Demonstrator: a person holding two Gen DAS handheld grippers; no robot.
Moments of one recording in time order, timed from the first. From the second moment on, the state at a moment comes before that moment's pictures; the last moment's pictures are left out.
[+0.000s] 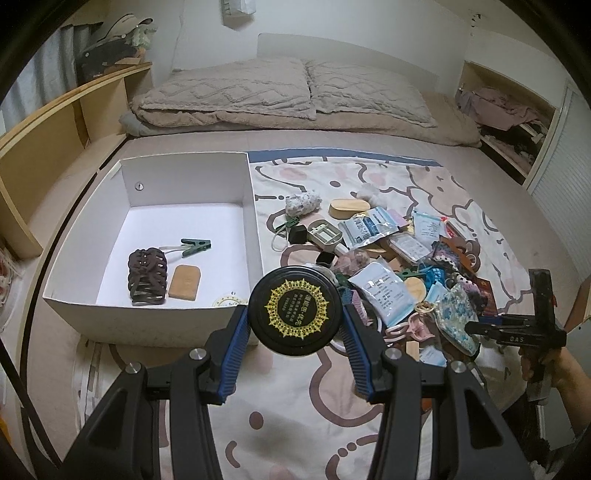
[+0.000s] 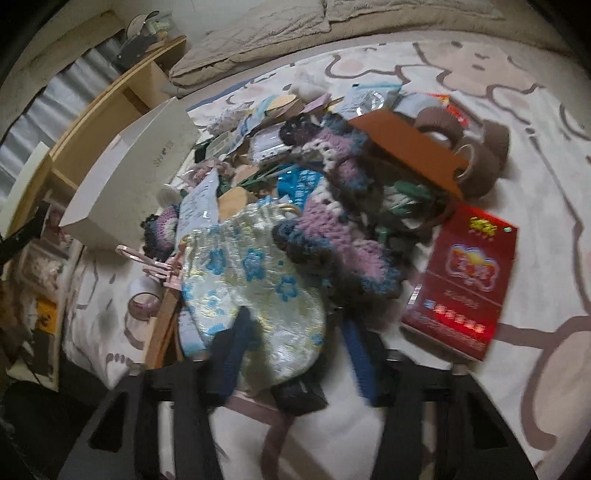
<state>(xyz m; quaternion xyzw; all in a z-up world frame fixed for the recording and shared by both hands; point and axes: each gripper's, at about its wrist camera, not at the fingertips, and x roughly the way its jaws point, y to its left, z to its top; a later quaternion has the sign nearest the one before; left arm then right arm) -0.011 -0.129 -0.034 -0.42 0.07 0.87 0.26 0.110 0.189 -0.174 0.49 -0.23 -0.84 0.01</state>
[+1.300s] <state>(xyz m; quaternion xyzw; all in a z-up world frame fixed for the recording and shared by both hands) -0.023 -0.176 -0.008 -0.38 0.03 0.91 0.19 0.023 0.084 0.024 0.32 -0.05 -0.94 0.07</state>
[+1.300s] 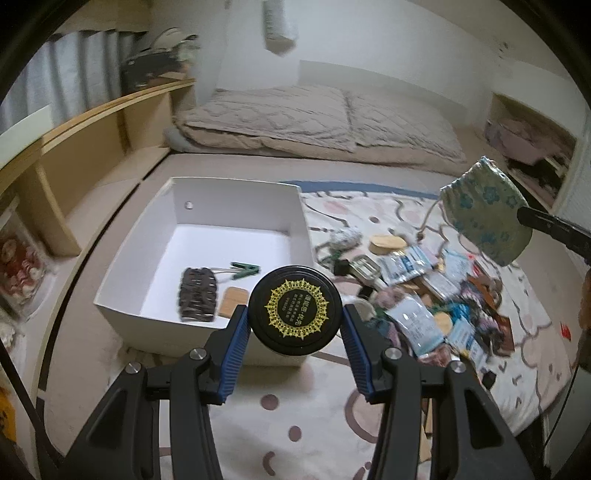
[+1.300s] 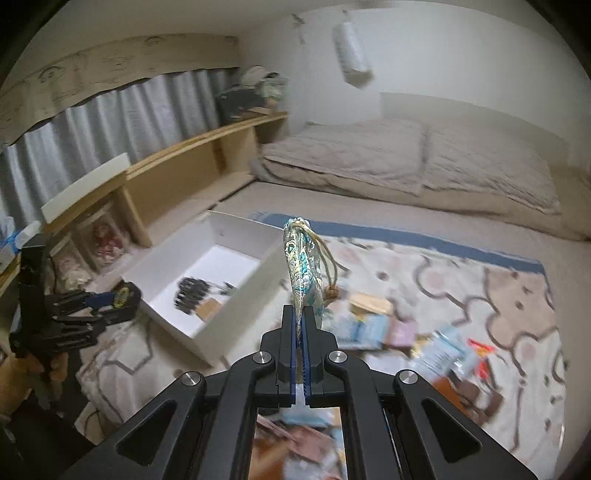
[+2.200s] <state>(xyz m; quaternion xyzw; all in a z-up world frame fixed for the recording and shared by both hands) -0.094 -0.233 -0.024 -0.38 0.00 0.92 0.11 -0.180 -0.050 -0.048 0.38 -0.03 -0.91 0.16</state>
